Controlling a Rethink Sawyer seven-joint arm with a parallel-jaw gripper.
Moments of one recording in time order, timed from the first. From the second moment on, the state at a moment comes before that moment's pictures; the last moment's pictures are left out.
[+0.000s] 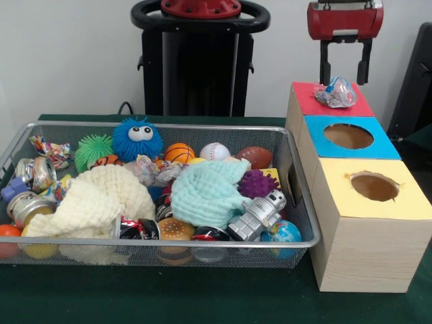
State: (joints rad) arm -0.22 -1.01 0.35 2.01 -0.34 0.40 2.26
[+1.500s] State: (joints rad) arm -0.16 -0.92 0.34 2.01 -0.45 0.39 2.26
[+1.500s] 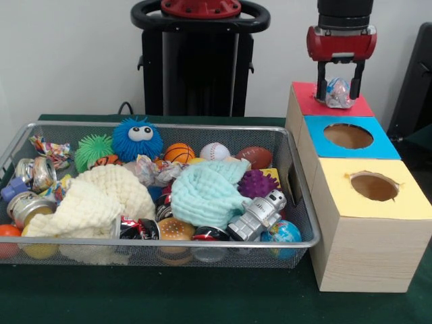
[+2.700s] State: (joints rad) arm -0.13 -0.94 0.32 2.02 -0.45 0.39 2.26
